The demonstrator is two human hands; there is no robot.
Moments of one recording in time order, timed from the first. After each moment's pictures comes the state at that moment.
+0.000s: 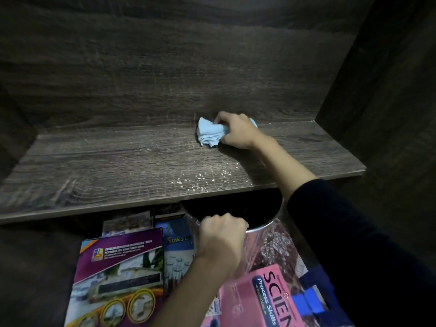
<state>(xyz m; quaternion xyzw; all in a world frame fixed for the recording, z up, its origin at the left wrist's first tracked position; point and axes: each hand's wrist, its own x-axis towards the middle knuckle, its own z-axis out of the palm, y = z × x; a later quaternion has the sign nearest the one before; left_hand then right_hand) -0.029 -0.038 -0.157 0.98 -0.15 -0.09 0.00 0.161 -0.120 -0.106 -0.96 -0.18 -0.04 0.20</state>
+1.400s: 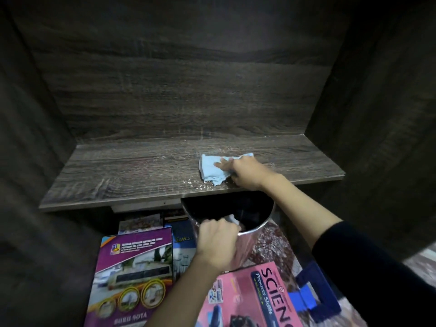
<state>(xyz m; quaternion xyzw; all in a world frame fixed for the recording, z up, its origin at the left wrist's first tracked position) -0.062 -0.023 -0.161 0.99 -0.16 -0.02 -0.03 0.063 -0.126 -0.098 -0.96 -0.26 0.06 -0.03</state>
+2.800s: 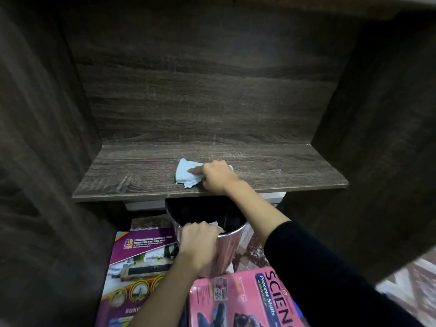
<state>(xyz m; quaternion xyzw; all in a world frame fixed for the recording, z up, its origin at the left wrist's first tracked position) -0.080 0.028 -0.164 0.99 -0.10 -0.02 -0.06 0.033 -0.036 -0.087 -0.96 -0.26 0.02 0.00</state>
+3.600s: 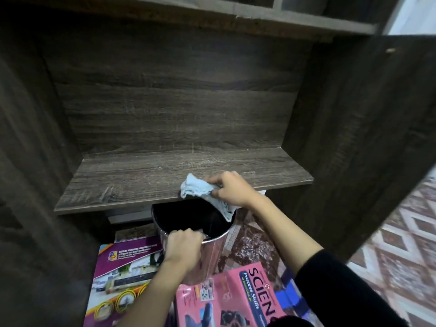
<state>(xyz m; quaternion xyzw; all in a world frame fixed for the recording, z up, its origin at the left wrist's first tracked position) -0.097 0.021 -0.163 0.99 -0.10 -0.04 -0.08 -0.018 -0.113 -0.073 -0.95 -0.21 0.02 0.23</state>
